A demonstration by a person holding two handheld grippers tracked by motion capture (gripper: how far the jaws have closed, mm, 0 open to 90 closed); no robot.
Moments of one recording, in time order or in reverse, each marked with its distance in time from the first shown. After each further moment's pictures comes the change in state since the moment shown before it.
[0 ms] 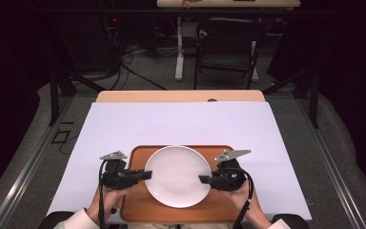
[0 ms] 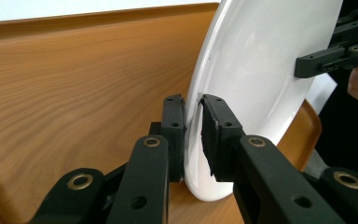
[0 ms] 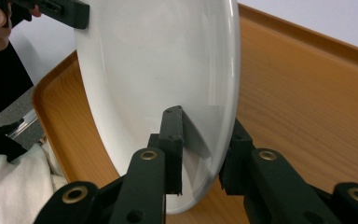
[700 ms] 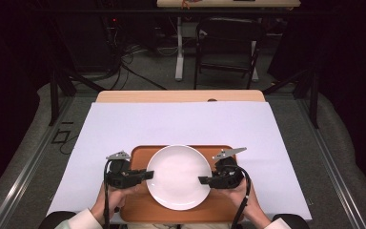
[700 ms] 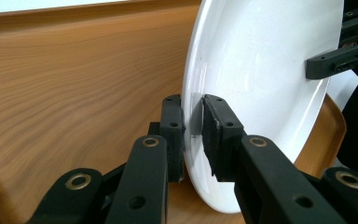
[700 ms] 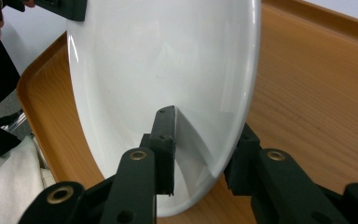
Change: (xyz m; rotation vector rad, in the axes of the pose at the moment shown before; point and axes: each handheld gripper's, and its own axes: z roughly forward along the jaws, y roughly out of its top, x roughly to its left) left arm 0.006 -0.001 0.015 0.023 0.038 0.005; right arm -0.010 0.000 0.013 0.074 0.003 0.027
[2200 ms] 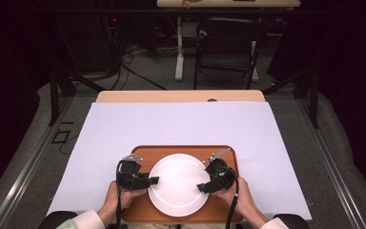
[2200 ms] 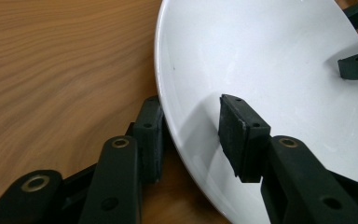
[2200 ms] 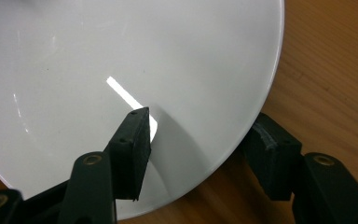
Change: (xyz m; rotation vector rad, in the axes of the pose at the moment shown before) left arm 0.003 -0.007 0.034 0.138 0.104 0.004; right arm -0.004 -0.003 0.034 0.222 -0.121 -0.010
